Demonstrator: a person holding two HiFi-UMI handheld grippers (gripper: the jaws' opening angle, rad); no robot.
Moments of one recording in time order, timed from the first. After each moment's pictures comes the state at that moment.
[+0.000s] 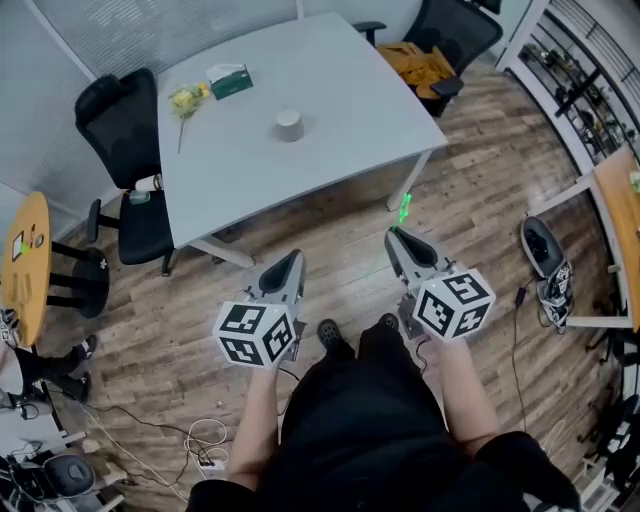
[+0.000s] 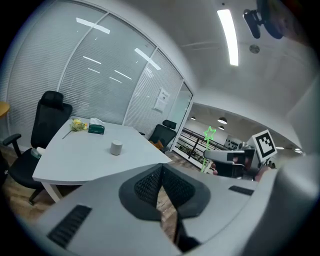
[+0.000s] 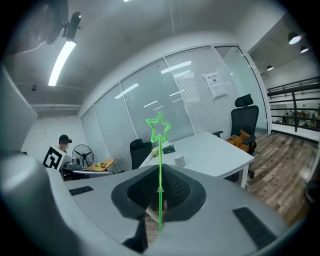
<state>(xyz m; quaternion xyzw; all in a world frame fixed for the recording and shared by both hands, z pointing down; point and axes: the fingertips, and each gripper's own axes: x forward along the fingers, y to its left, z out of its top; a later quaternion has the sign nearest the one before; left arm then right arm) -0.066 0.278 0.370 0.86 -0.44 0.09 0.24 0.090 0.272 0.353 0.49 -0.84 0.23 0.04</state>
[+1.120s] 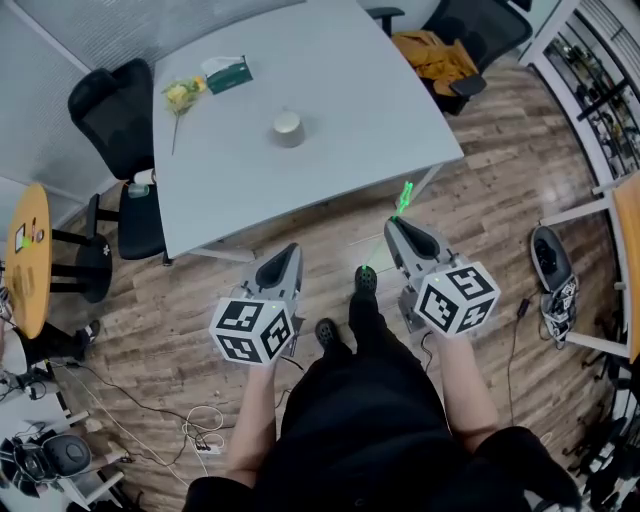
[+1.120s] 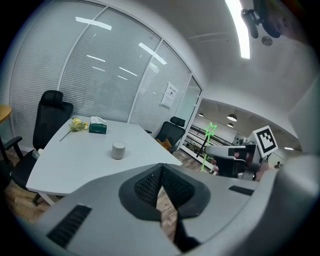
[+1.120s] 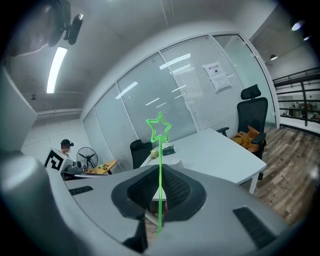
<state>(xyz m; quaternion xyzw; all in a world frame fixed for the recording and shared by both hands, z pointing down) -0.037 0.180 0.382 0.84 -0.47 0.11 0.25 0.117 0.159 0.363 0.45 -0.85 0.26 0.04</state>
